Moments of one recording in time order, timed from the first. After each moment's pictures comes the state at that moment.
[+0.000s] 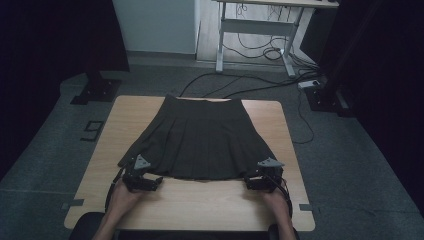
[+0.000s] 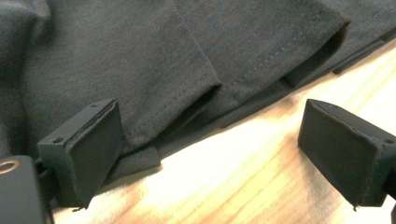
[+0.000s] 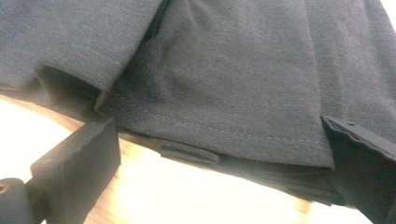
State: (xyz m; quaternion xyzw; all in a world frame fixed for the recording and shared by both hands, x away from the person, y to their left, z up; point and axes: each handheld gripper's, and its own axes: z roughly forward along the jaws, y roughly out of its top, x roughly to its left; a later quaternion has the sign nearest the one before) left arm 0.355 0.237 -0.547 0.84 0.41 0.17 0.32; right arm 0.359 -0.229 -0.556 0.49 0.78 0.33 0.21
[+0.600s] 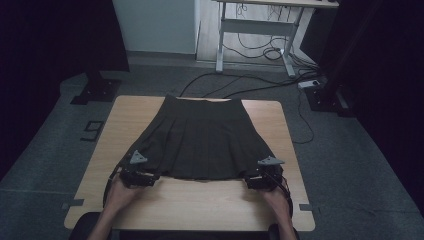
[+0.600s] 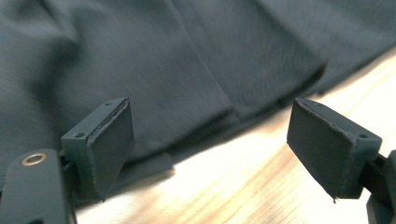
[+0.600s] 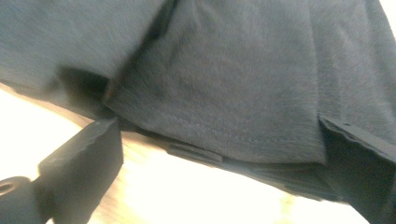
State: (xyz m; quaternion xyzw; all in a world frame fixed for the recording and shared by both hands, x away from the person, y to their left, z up) left arm 0.358 0.250 -0.518 0.83 0.42 0.16 0.34; right arm 0.358 -0.229 -0.542 0.49 0.79 0.32 0.20
